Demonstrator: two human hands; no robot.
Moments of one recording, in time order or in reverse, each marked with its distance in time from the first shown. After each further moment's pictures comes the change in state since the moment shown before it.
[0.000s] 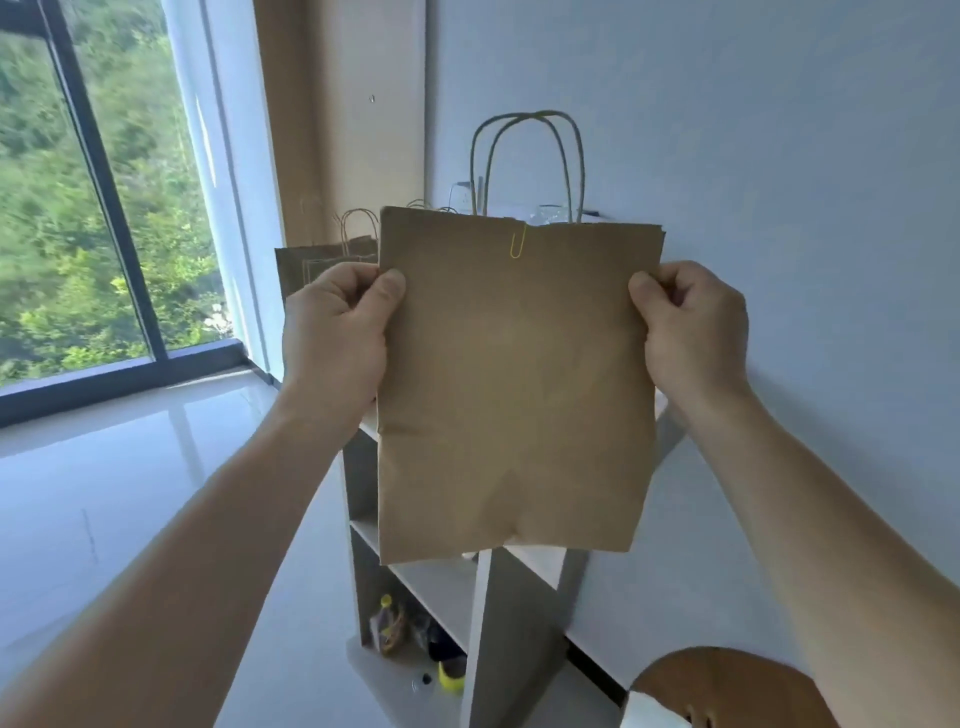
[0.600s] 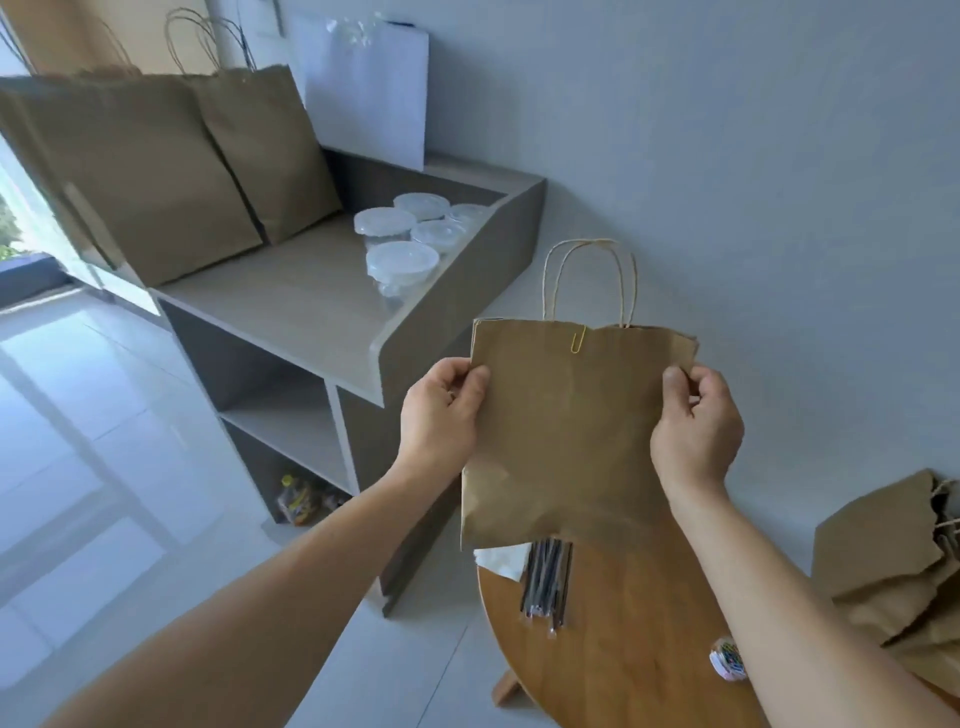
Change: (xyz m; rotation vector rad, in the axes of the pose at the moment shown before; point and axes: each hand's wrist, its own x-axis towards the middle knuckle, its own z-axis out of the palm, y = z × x) left_hand -0.252 -0.101 0.164 0.061 -0.494 -0.300; right_hand -0.174 0.202 -0.221 -0.401 0.339 0.361
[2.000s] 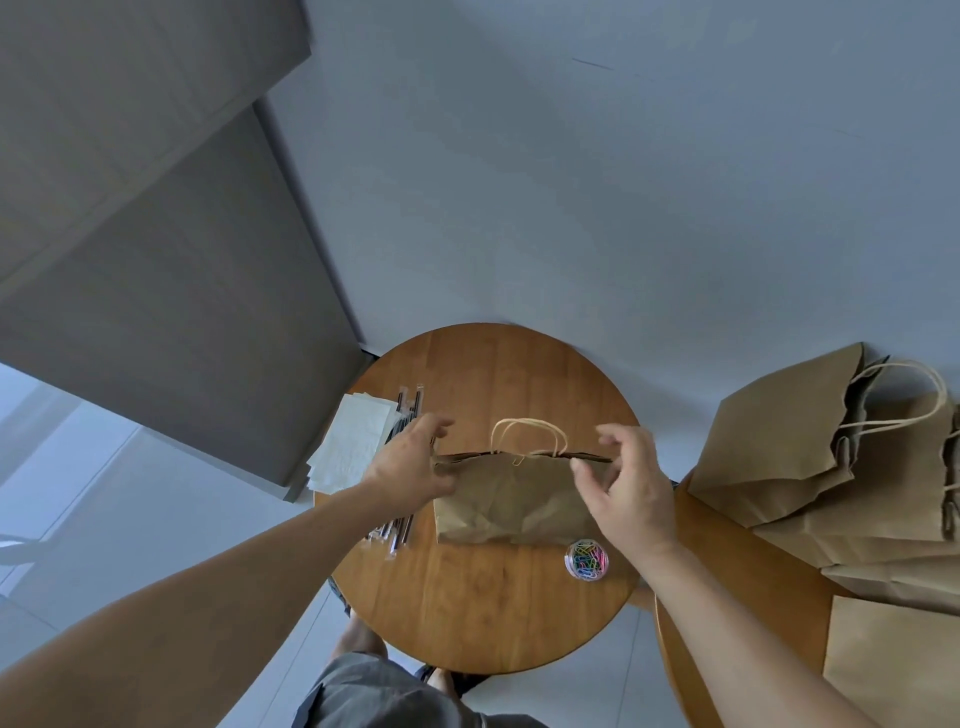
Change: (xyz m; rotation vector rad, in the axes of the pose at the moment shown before) left_hand -0.020 -0.216 0.271 0.727 -0.734 -0.254; right_hand 0.061 0.329 -0.090 -0.289 -0.488 -0.176
